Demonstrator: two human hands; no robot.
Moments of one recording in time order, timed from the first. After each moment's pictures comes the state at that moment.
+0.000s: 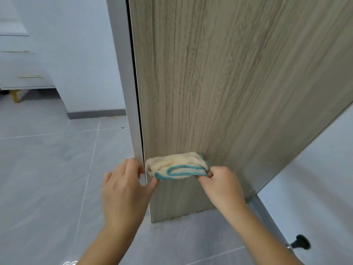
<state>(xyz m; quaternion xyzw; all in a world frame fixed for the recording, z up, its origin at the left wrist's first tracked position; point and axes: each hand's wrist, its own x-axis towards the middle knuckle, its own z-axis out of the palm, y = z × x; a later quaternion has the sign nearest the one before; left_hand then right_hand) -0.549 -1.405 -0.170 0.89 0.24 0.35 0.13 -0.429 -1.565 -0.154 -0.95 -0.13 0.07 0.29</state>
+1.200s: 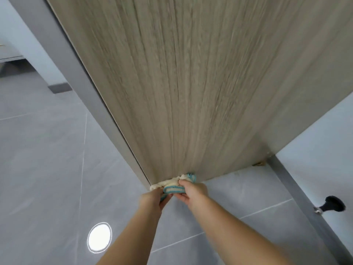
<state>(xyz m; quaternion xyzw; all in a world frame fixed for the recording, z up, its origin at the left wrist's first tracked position) -0.496 -1.424 -0.369 0.30 0.61 0.01 0.73 -0.435 -1.508 -0.389 -0.59 0.36 0.36 0.63</state>
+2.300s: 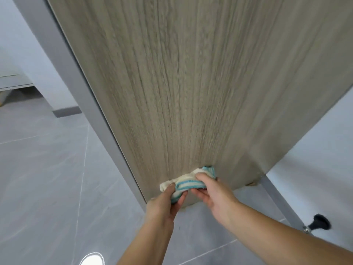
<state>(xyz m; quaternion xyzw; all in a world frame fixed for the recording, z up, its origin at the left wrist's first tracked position) -0.484 -1.459 -0.272 0.25 0.48 0.08 0.84 -0.415 -1.559 -0.261 -0.55 0.24 0.27 0.75</state>
